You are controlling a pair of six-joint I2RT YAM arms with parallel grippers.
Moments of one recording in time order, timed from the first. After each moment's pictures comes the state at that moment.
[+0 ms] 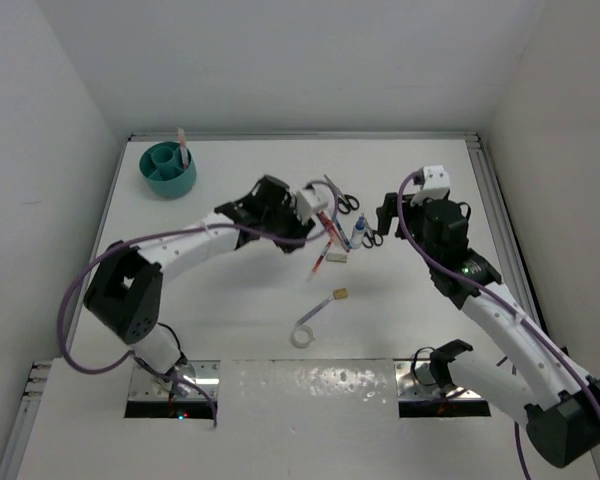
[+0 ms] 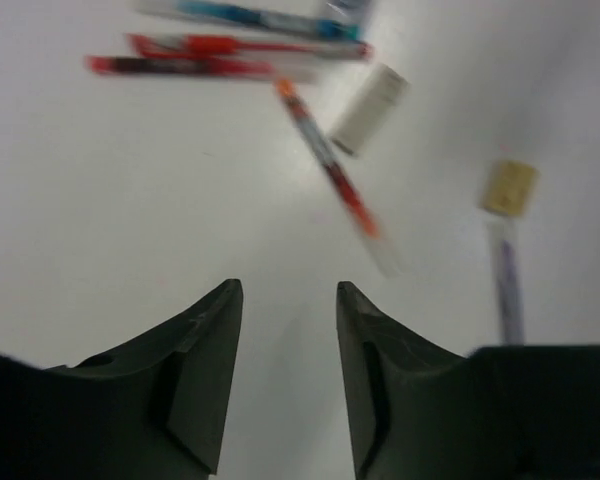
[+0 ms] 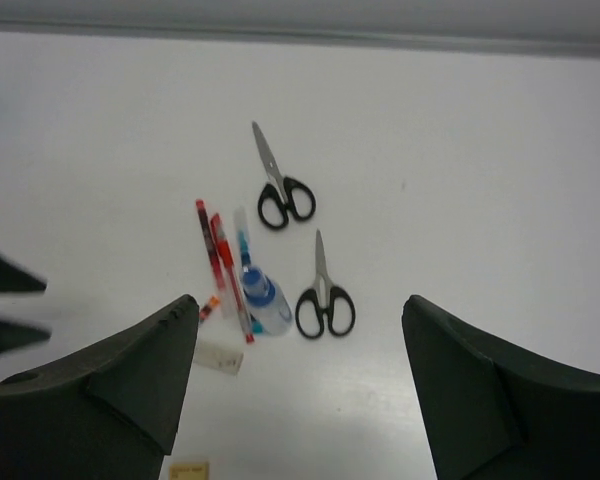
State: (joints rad) left arm -0.57 1.65 1.21 -0.34 0.27 0.28; right arm 0.42 0.94 0.75 -0.09 0.23 0.13
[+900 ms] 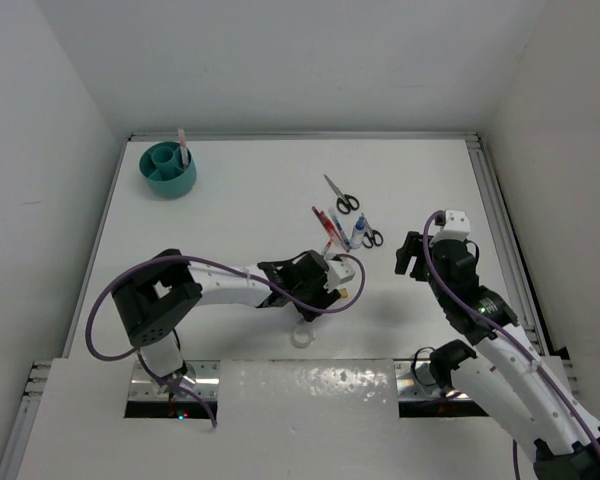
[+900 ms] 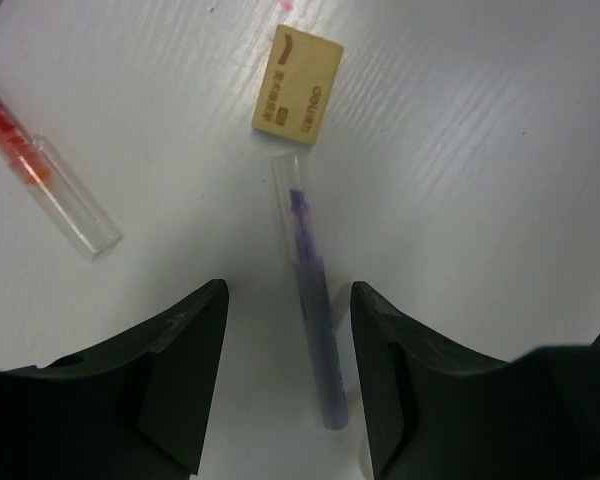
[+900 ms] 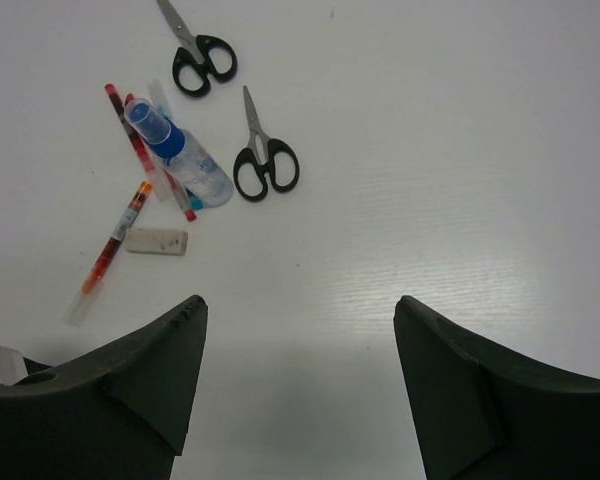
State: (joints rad) left arm -1.00 1.69 0.86 -0.11 0.08 -0.01; right arm 0.44 0.62 0.53 -0.42 0.35 0.35
